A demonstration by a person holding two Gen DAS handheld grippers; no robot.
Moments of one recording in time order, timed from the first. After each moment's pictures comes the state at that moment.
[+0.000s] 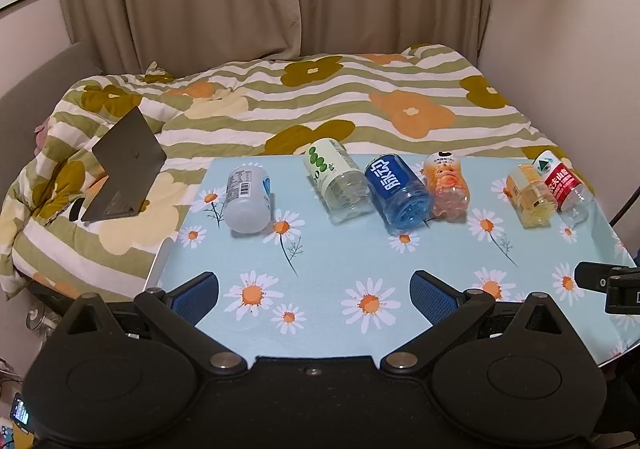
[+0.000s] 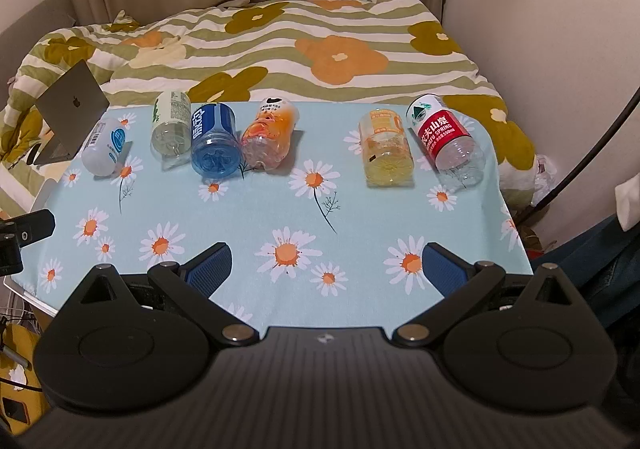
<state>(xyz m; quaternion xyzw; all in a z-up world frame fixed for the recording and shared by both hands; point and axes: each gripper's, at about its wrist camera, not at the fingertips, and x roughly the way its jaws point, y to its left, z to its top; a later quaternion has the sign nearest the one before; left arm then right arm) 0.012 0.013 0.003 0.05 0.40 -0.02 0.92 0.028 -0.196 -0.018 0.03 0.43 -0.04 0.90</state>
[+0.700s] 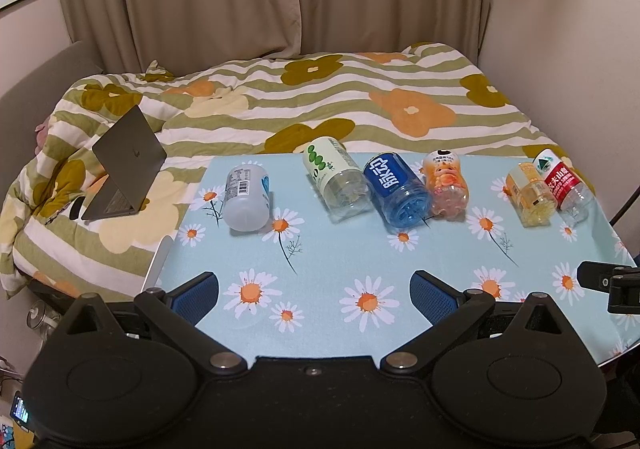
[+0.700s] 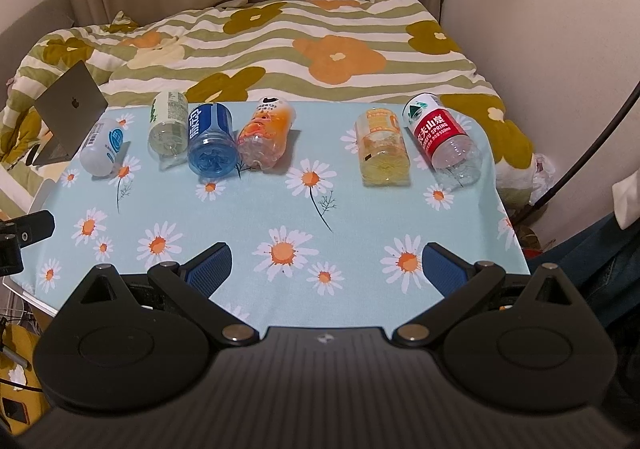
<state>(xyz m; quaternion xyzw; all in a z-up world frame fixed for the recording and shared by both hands) 0.012 0.012 0.004 0.05 0.40 -0.02 0.92 0.029 -0.197 -0.019 0.03 0.43 -0.04 0.90</state>
